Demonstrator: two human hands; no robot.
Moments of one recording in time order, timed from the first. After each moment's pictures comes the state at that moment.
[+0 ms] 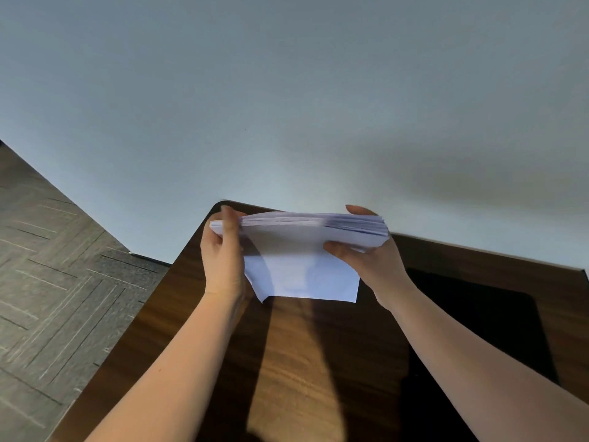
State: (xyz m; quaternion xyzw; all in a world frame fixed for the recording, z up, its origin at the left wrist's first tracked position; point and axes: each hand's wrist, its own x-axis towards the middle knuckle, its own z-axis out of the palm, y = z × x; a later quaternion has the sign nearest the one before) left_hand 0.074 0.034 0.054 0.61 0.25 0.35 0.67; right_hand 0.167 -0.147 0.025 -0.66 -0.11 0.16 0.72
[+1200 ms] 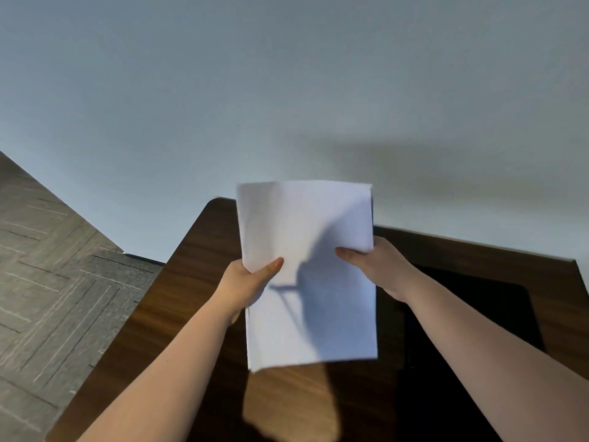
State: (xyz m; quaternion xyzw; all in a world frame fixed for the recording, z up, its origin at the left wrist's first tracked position) left_hand 0.064 0.047 -0.007 0.67 0.32 0.02 0.67; right_hand 0.184 -0.167 0.011 -0.74 -0.10 0.32 0.59
